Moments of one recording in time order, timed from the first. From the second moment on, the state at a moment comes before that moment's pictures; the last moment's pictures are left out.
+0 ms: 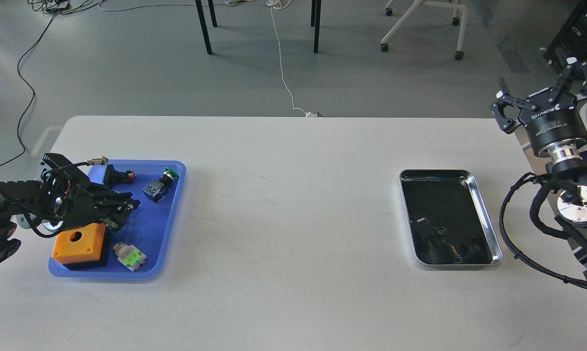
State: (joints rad) left arm -0.74 0.75 -0.24 -0.86 2.05 -0.05 -0.46; right arm 0.64 -0.54 0.72 0.76 0.21 0.49 0.49
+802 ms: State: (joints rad) left arm -0.74 0.71 -0.22 -0.81 2.04 -0.05 -0.46; right arm 0.64 -0.54 0.72 0.76 0.21 0.49 0.49
